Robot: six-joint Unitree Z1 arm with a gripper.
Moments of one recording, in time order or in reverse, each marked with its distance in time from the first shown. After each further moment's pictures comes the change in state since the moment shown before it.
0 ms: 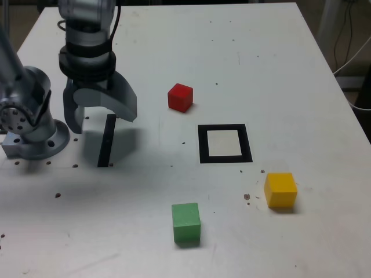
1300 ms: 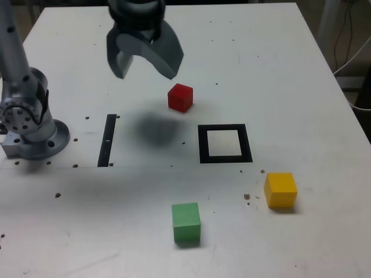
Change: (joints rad) arm 0.133 0.200 -0.505 0.274 0.209 0.500
